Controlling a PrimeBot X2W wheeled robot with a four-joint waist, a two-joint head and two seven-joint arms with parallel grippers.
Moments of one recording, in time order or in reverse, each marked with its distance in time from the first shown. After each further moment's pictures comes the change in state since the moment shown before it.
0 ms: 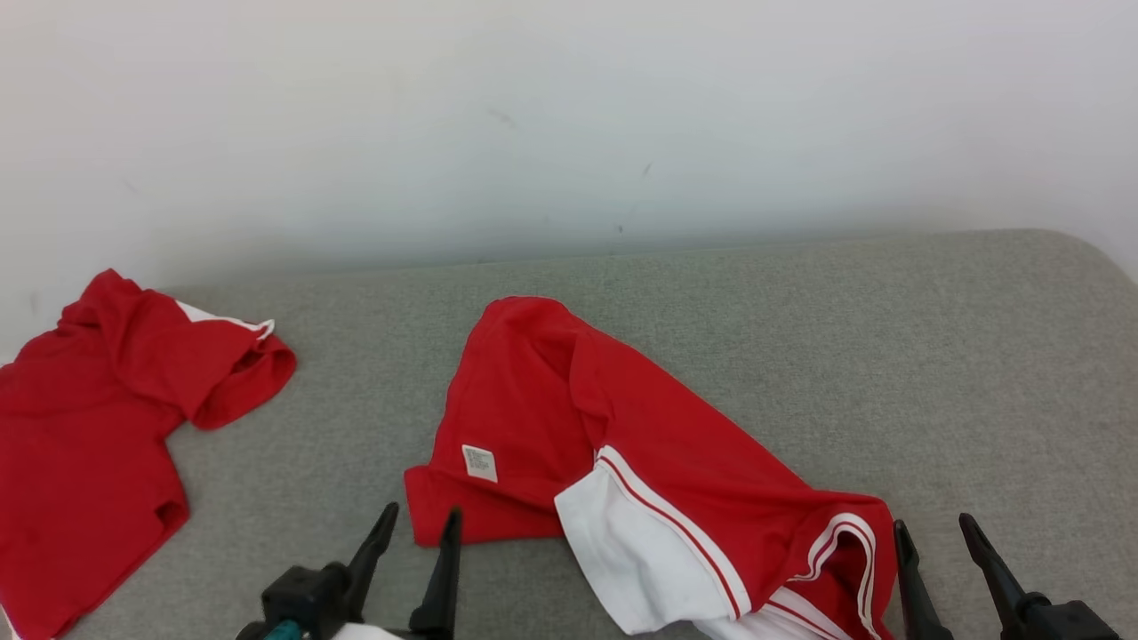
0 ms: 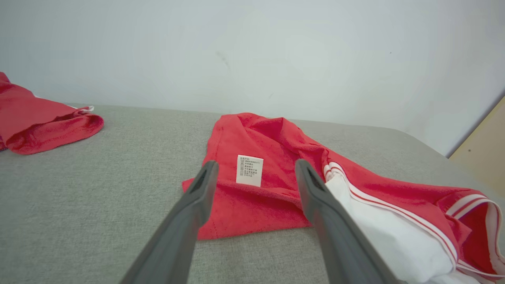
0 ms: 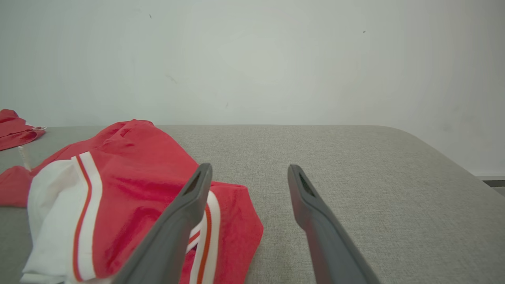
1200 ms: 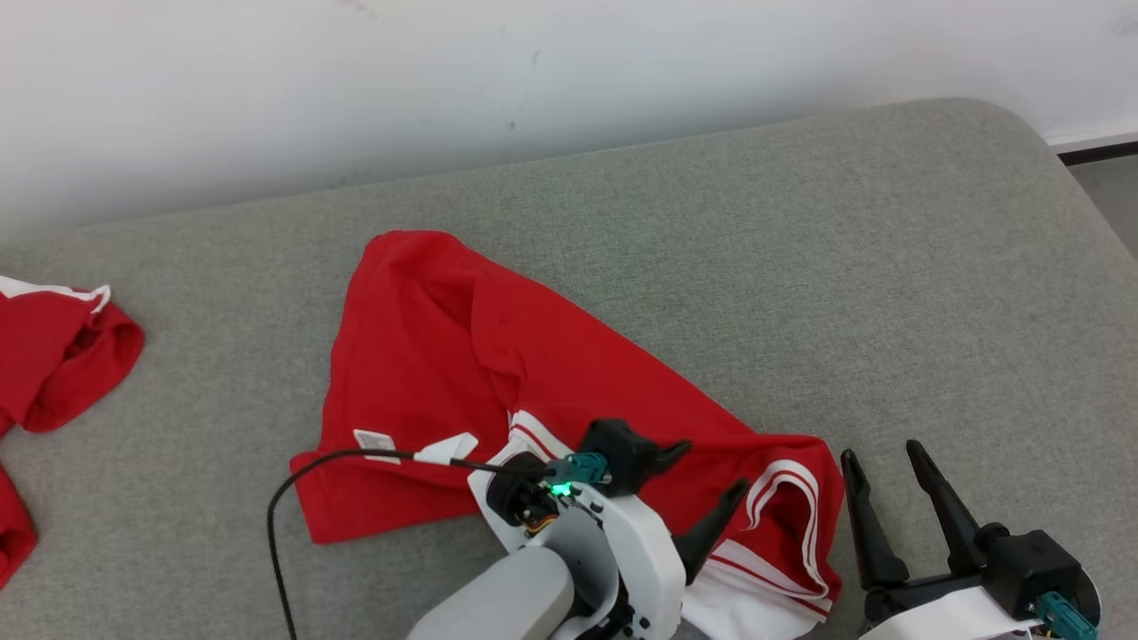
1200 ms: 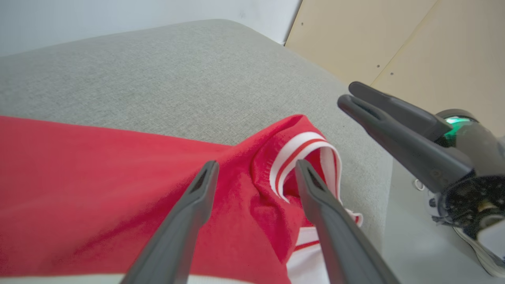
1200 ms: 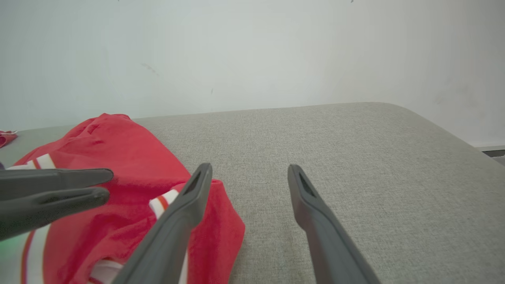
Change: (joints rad) left arm -0.523 -0.128 -0.548 0.261 -0.165 -0.116 0.257; right arm -0.128 0.009 0.102 0.006 0.076 0.000 0.000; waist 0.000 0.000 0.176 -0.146
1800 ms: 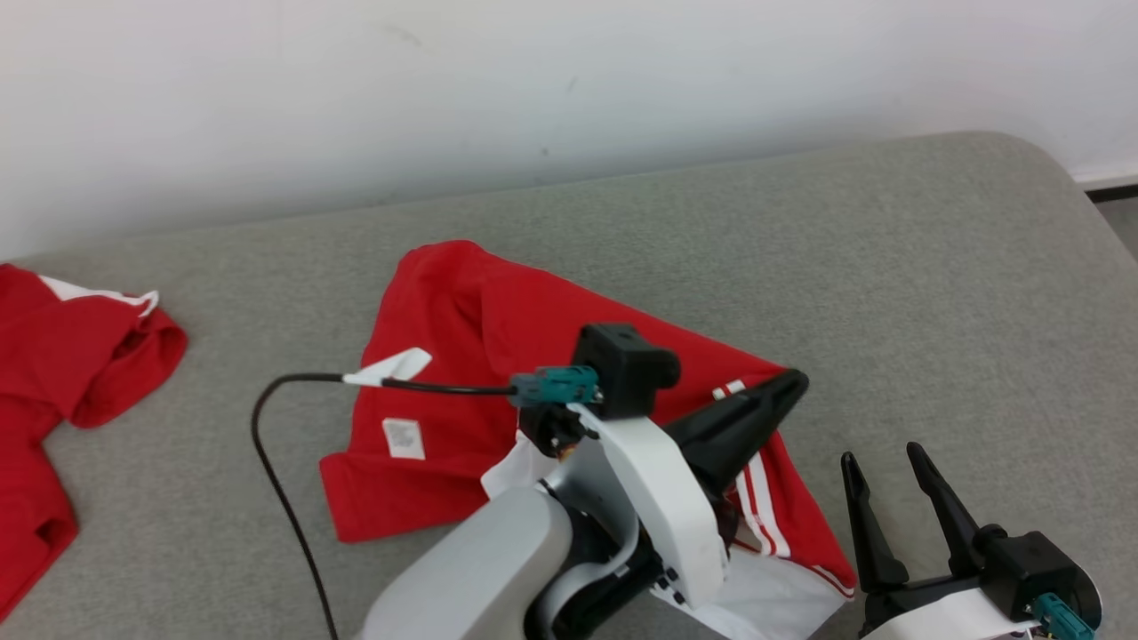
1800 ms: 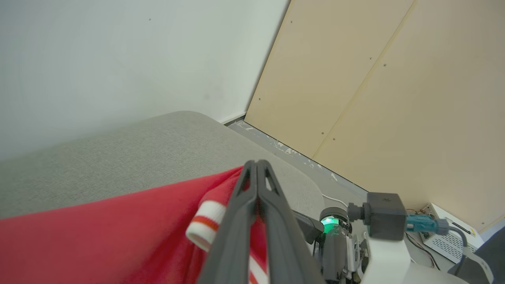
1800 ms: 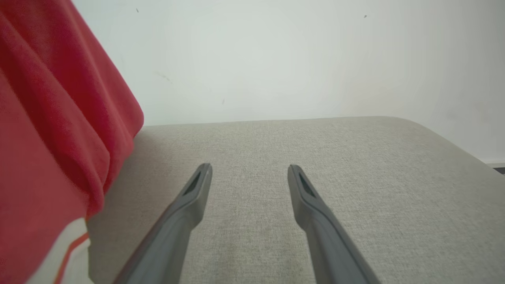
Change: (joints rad) left arm 0.000 0.035 0.151 -0.432 -0.125 -0.003 0.182; right arm 0.001 -0.001 -0.006 0.006 -0.020 0.000 0.000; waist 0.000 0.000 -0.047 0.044
